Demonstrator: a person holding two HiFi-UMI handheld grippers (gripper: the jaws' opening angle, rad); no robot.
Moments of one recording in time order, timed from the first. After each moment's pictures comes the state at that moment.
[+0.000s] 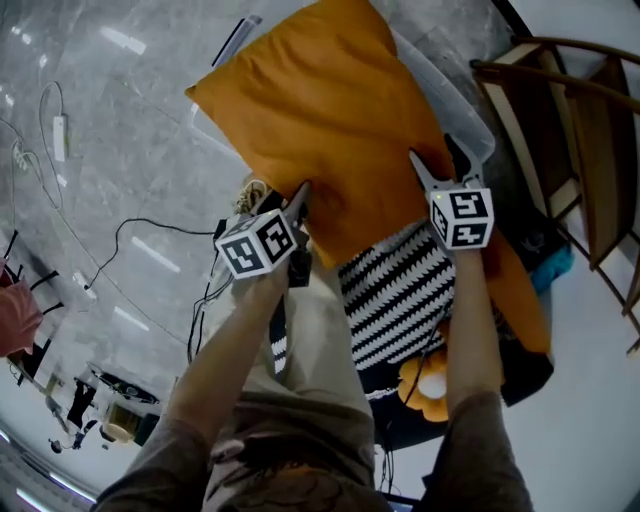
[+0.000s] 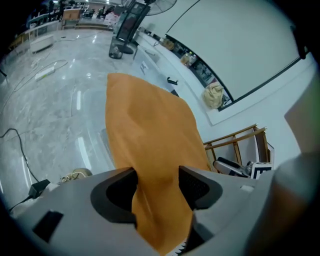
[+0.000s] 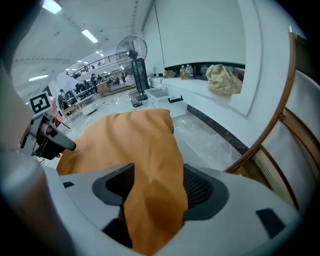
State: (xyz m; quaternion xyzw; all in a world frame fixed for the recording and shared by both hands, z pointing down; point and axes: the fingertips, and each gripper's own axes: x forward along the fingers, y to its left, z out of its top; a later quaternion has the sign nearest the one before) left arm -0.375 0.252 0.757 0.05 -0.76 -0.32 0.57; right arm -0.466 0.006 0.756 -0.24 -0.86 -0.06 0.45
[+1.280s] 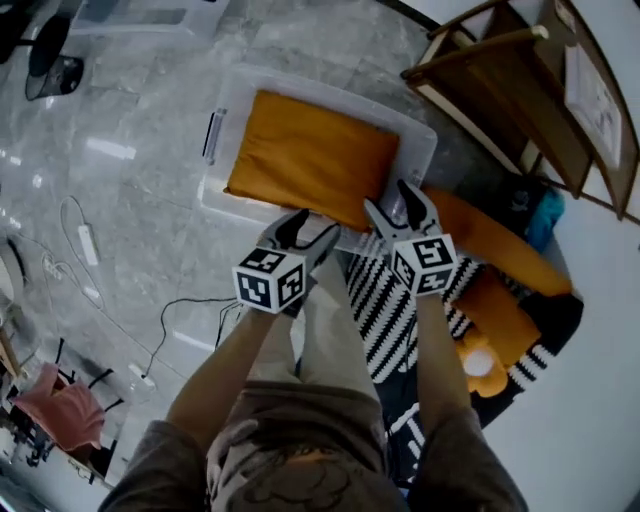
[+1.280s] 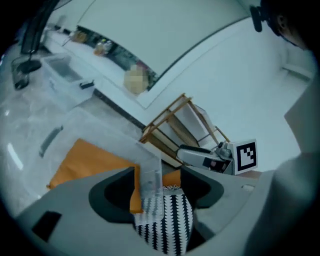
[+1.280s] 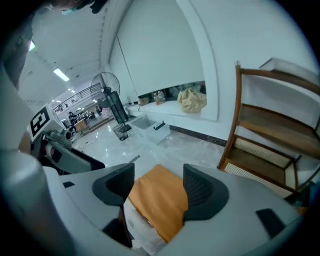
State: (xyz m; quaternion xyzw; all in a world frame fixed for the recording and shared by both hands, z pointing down) left arm -0.426 0.152 0.575 0.43 -0.72 -0.16 0.52; right arm -0.438 0.031 0.584 -0.10 -0.91 0.10 0.39
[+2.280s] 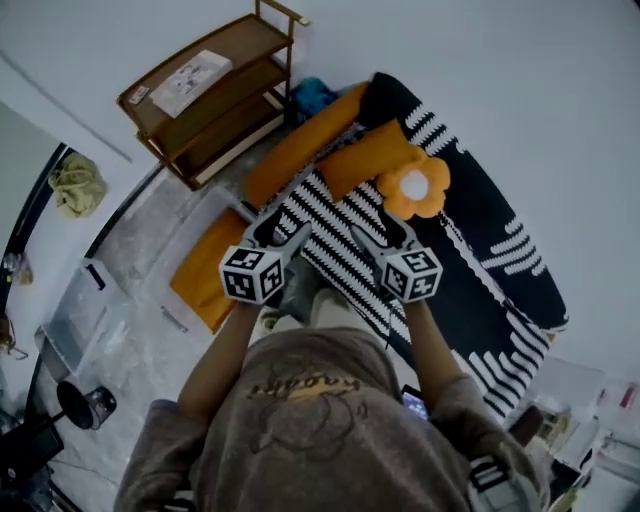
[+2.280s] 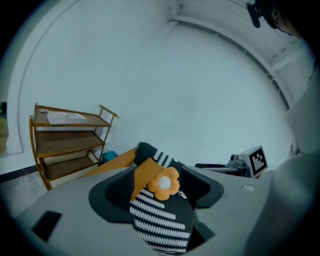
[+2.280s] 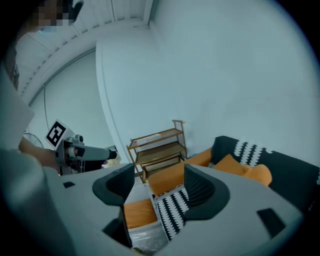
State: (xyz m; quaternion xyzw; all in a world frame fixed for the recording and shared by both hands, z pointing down) left arm -0.075 -0.013 0.195 0.84 -0.44 0.05 0.31; right arm 0.076 -0.023 0.205 0.43 -0.86 0.22 0.15
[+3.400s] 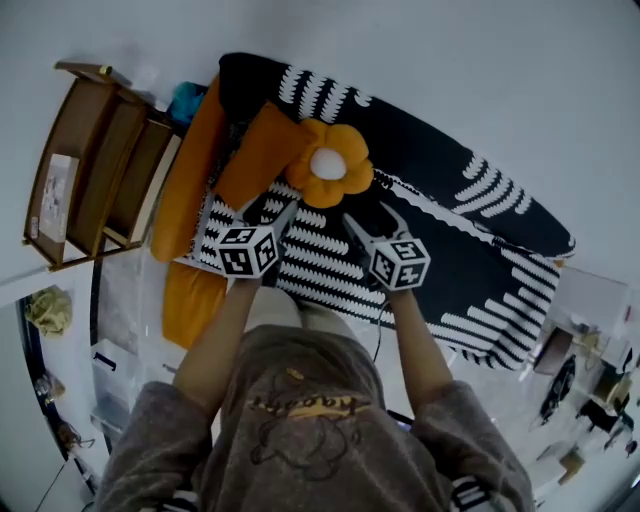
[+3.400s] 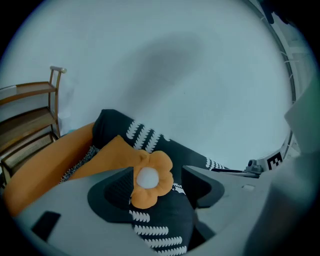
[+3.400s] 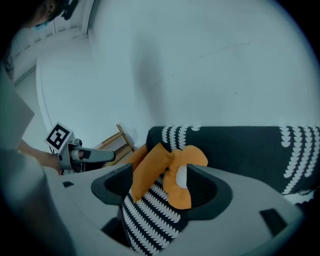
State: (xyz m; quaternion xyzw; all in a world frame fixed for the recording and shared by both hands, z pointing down) left arm 0.287 -0.218 0.342 0.85 -0.33 0.20 0.36; right arm 0.444 -0.142 0.346 0.60 -0.71 0.35 0.09
